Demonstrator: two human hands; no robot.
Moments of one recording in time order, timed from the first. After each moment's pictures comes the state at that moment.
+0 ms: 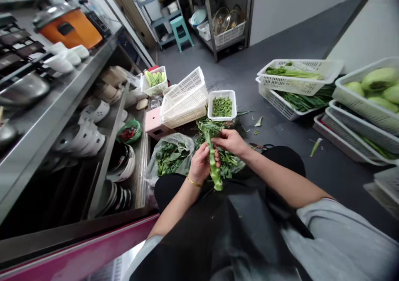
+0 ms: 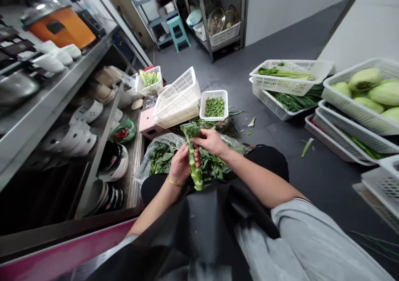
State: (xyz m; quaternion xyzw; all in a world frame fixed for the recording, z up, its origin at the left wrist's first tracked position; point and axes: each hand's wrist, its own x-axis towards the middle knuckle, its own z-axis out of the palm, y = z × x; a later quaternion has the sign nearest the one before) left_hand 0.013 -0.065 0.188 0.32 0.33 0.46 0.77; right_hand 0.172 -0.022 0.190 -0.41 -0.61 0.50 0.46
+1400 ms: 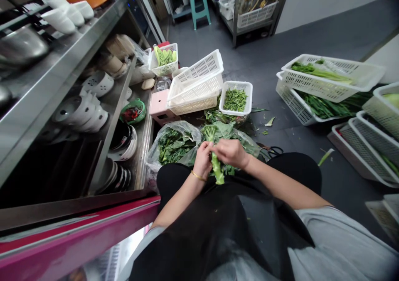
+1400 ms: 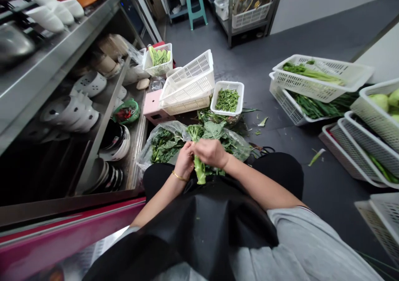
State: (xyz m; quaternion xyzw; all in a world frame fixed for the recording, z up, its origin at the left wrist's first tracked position) left_hand -0.013 -0.048 0.141 0.27 0.47 0.53 0.65; right_hand 0.123 -0.026 0.168 -0.38 -0.84 0.24 0.31
